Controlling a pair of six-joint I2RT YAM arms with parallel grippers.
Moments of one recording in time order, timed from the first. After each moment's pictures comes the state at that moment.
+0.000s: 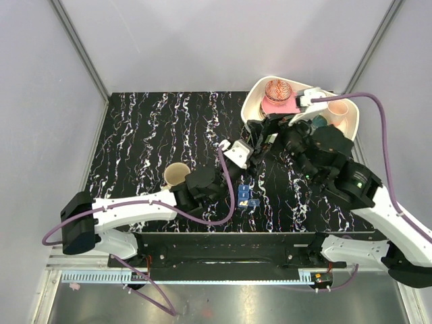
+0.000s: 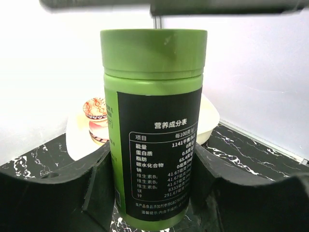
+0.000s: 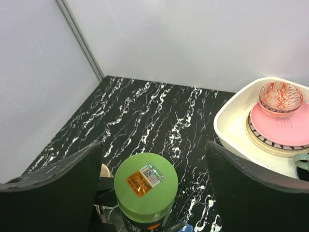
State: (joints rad) left arm -1.22 1.36 0.99 0.63 -0.45 0.17; right arm 0.96 1.03 1.43 -0.40 0.54 0.22
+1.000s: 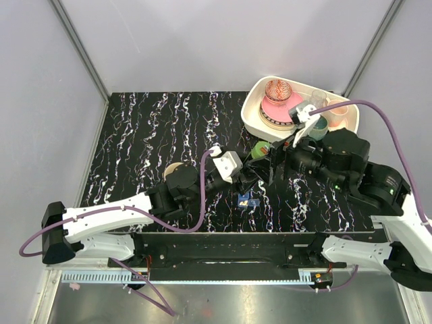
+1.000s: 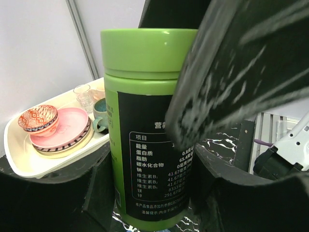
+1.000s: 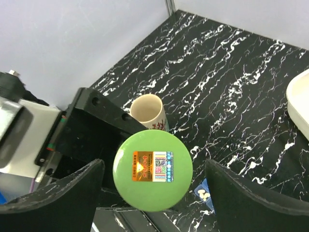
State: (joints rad) left arm -1.23 1.16 0.96 0.37 -0.08 0.09; right arm 0.96 0.97 1.58 -0.82 0.09 0.30
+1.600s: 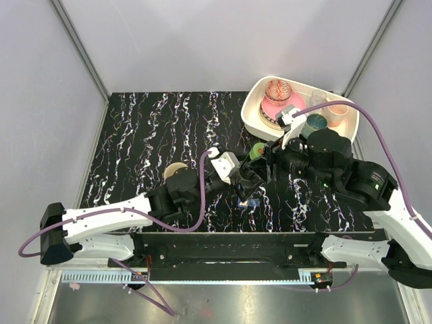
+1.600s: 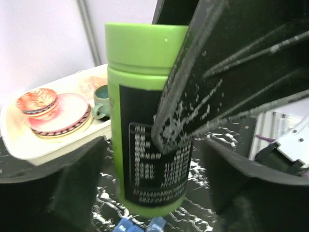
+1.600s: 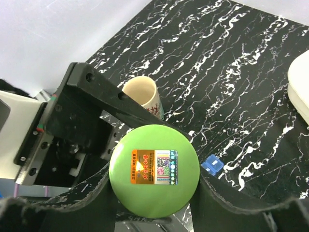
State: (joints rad) left arm -1.23 1.16 0.93 0.37 -0.11 0.06; right arm 0.96 1.01 1.55 -0.86 0.08 0.30
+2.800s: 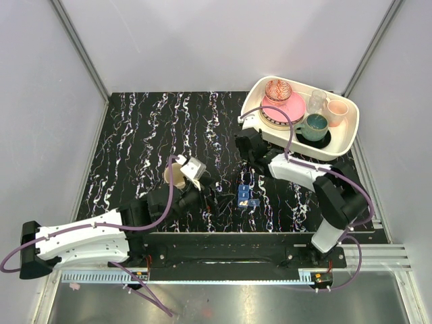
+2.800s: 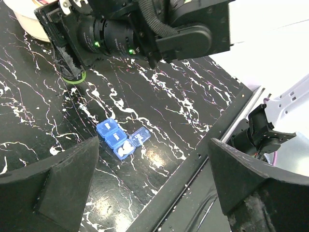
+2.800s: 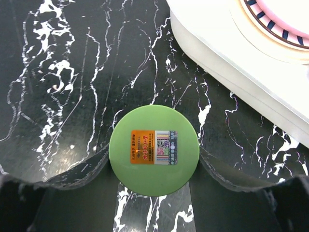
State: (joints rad) left arm -1.23 0.82 0.67 0.00 -0.32 -0.40; right arm 0.67 1.68 1.05 0.02 0.47 0.21
